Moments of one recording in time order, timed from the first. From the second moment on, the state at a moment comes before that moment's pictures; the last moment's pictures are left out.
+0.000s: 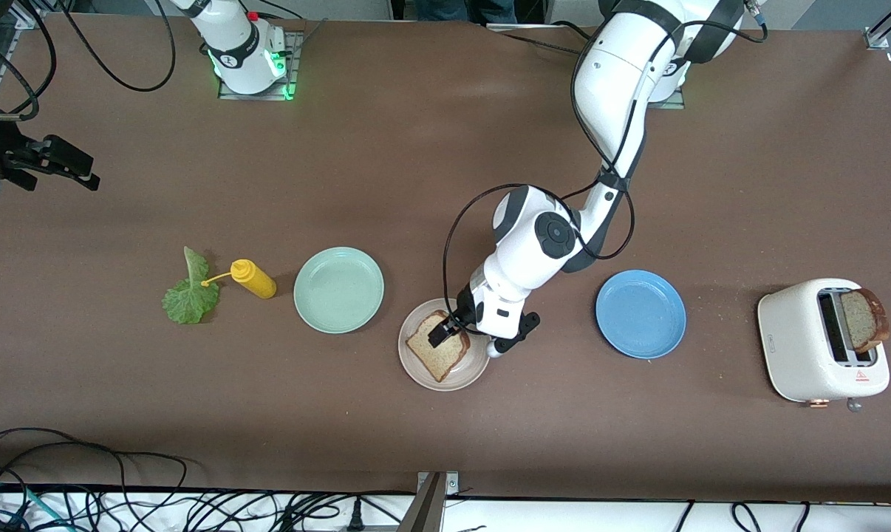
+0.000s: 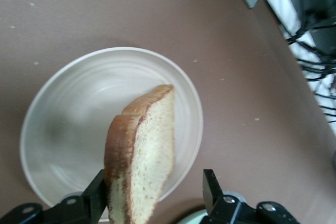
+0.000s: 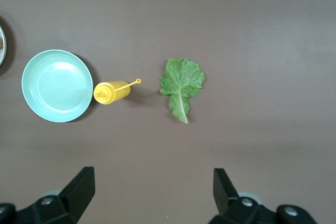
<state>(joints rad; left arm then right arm) -0.60 0.93 0.02 -1.21 -0.47 2.55 -0.94 -0.02 -0.03 -0.02 -1.69 0.02 1.68 -0.05</state>
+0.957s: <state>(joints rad) -0.54 0.94 0.04 -1.22 -0.34 2.42 -0.91 -0.02 -0.03 -0.02 -1.69 0.02 1.68 -0.05</state>
